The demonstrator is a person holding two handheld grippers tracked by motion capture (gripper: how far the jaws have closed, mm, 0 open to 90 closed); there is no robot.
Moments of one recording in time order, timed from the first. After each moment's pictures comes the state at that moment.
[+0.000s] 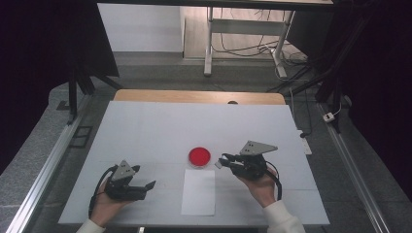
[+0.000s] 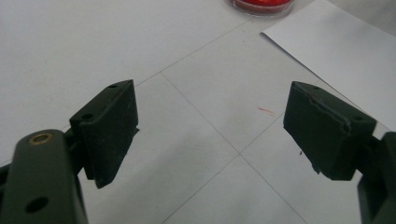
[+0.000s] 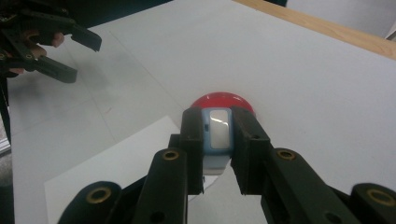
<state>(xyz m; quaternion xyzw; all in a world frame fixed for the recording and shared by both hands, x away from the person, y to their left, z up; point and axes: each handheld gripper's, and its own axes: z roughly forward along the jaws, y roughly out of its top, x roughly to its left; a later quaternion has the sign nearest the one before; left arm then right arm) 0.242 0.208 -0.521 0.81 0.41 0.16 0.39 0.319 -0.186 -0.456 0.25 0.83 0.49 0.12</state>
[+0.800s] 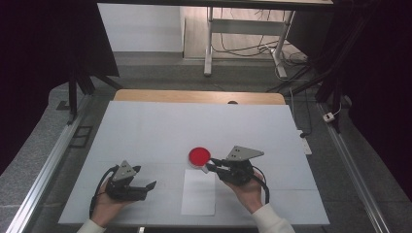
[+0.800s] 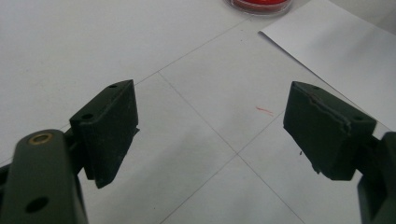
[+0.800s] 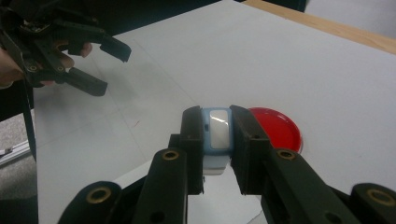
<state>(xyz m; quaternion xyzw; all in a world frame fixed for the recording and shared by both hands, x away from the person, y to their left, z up) 0.241 0.206 -0.522 0.81 0.41 0.16 0.39 0.306 -0.154 -0.464 0.24 0.82 0.50 0.10</state>
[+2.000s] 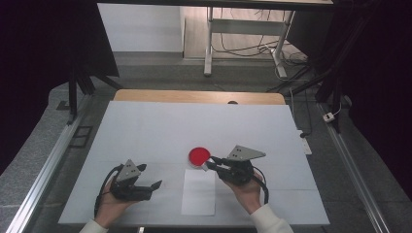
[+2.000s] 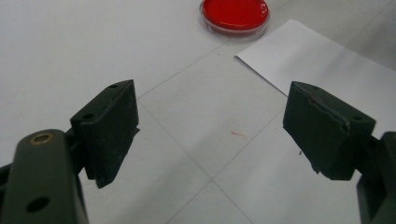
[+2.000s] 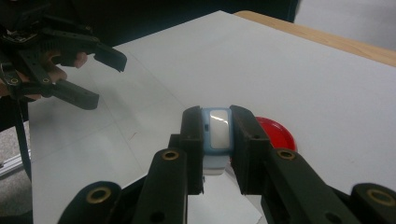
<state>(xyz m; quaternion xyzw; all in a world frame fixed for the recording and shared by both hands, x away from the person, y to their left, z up) 0.240 0.190 -0.509 0.81 0.39 0.17 0.41 0.304 -0.153 -0.462 0.25 0.81 0.52 0.12</state>
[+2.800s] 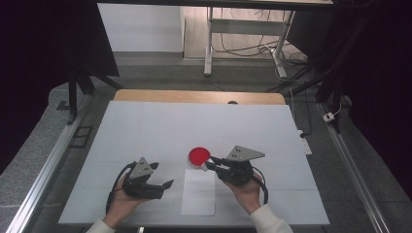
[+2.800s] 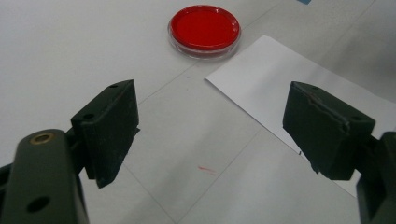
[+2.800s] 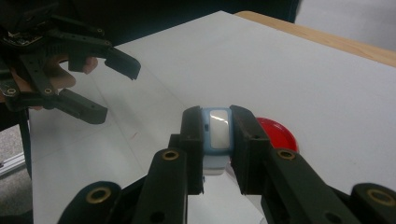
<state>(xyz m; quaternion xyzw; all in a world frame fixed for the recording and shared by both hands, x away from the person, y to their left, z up) 0.250 0.159 -0.503 0.81 0.37 0.15 0.42 0.303 -0.152 -0.463 0.24 0.81 0.52 0.12</state>
